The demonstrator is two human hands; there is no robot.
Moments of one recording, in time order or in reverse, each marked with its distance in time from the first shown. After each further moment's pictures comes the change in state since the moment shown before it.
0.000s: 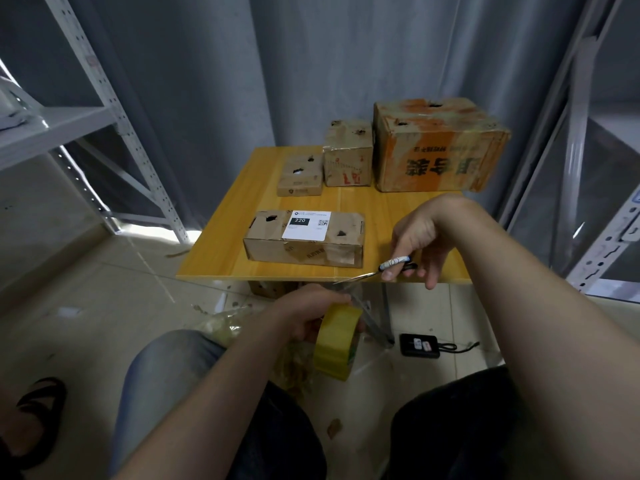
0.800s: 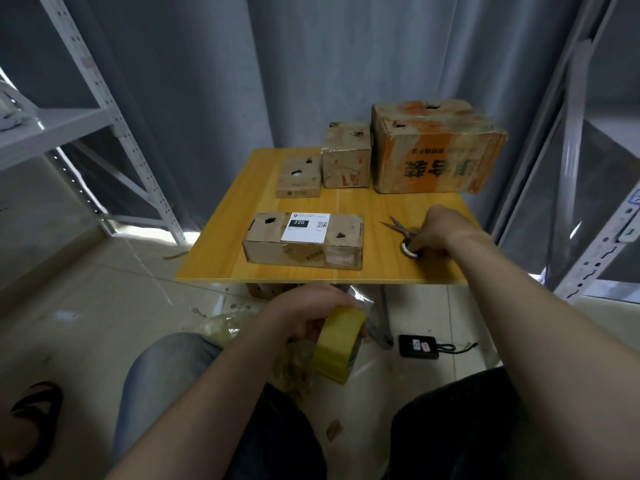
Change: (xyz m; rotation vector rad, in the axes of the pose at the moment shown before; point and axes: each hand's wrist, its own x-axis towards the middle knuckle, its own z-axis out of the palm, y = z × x) left_hand -0.001 0.008 -0.004 0.122 -0.118 0.091; right_hand 0.044 0.051 -0.014 -0.046 0.849 0.104
